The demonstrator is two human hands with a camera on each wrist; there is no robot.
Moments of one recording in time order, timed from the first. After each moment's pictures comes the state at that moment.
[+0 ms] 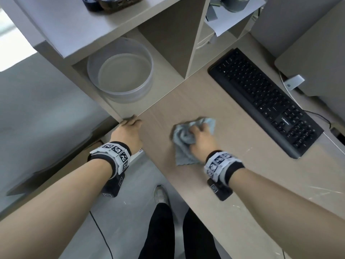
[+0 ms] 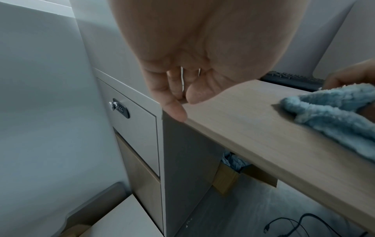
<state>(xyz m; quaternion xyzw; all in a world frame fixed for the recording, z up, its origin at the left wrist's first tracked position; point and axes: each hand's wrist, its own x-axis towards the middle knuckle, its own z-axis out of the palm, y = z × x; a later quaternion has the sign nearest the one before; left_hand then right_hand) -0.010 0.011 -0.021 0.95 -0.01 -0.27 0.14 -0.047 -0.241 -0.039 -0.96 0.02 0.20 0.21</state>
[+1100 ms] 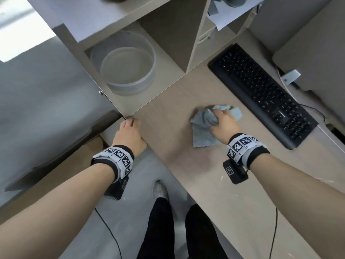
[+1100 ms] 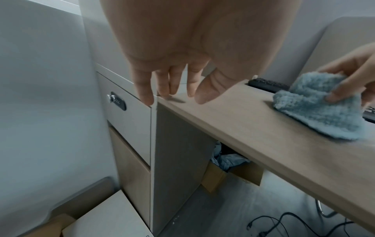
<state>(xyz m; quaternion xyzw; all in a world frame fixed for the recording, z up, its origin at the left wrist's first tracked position) -0.047 0.011 -0.017 0.95 0.00 -0.26 0.16 -0.033 -0.295 -0.014 -0.95 0.11 0.19 0.22</state>
